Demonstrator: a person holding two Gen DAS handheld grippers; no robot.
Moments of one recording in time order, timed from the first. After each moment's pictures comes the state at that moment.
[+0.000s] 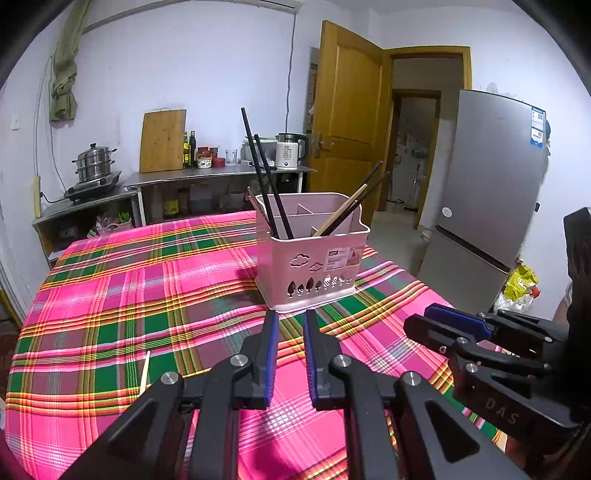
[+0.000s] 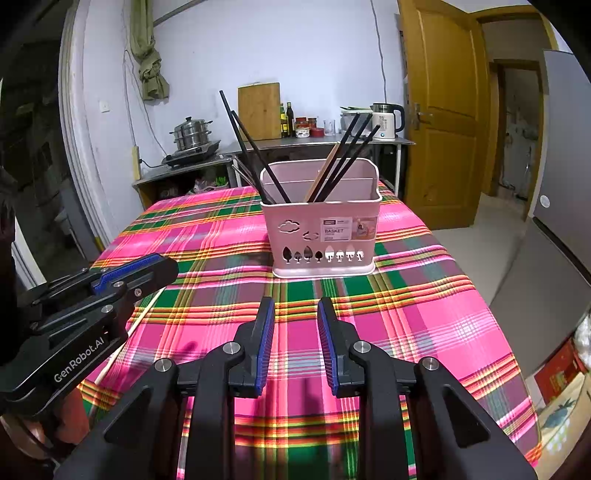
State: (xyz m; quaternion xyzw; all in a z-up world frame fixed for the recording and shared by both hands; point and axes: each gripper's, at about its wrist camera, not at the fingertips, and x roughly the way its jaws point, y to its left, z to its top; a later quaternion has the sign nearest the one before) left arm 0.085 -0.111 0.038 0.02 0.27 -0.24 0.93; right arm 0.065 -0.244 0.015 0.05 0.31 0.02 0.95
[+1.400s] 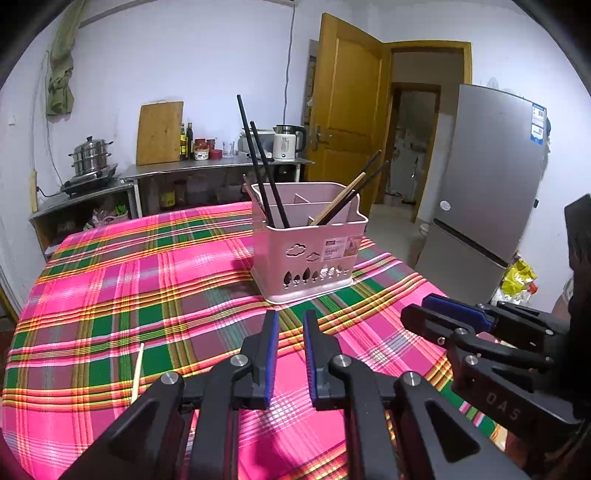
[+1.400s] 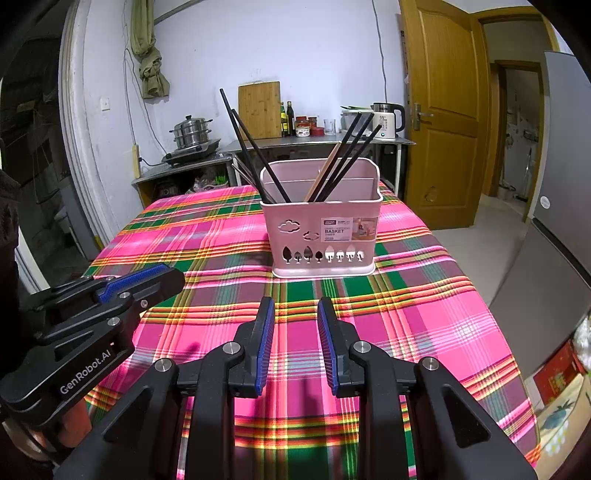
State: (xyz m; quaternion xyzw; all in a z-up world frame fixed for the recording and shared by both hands) left arm 0.088 -0.113 0.031 0.02 0.28 -0.24 0.93; right arm 0.067 -0.244 0.014 0.04 0.31 0.02 0.95
